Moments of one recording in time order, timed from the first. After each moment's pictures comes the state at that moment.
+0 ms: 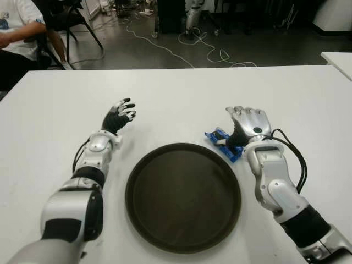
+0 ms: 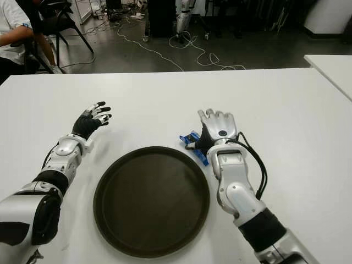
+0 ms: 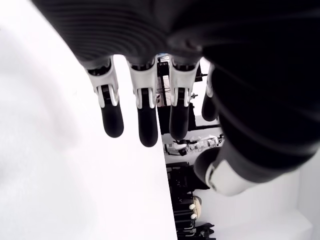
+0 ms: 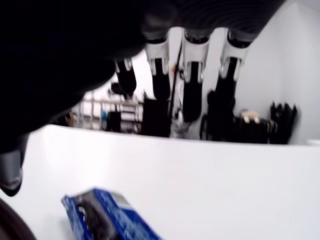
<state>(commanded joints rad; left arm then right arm) -0.78 0.16 0.15 1.29 0.03 -0.34 -0.14 -0.34 -0.31 0.50 -0.06 -1.28 0.57 0.36</state>
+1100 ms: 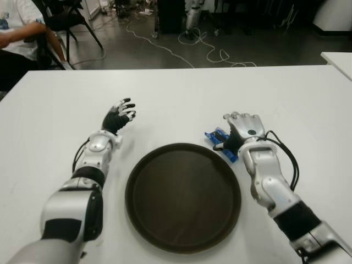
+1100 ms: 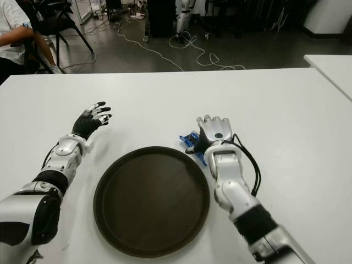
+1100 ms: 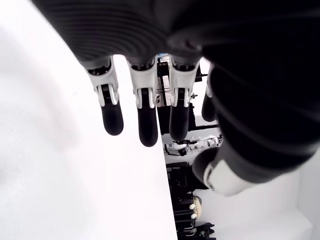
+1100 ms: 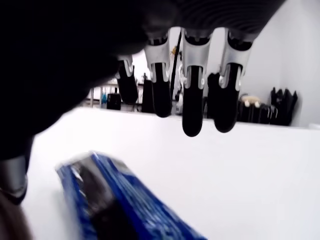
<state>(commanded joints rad) -0.78 0.16 0.15 1.29 0.02 -0.34 -0.14 -0.40 -0.27 0.46 0.18 -1.17 0.46 0.21</state>
